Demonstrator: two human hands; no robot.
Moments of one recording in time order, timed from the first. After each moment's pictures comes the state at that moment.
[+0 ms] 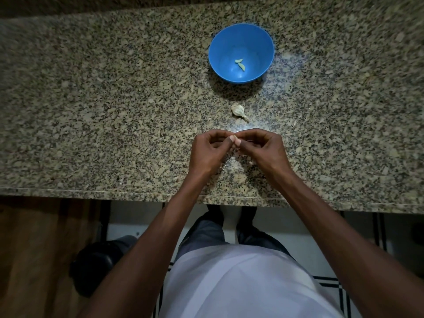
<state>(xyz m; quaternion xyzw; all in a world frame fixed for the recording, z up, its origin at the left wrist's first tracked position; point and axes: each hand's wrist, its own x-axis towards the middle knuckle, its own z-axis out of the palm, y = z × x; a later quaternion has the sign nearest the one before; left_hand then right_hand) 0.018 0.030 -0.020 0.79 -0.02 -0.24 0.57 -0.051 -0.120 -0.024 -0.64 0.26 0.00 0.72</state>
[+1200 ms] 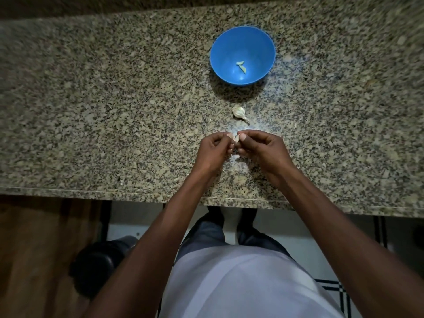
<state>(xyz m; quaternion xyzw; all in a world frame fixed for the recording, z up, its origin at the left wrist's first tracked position) 0.018 0.018 -0.017 0.72 0.09 -0.32 0.61 -0.042 -0.124 -0.026 -0.51 0.33 0.05 0.79</state>
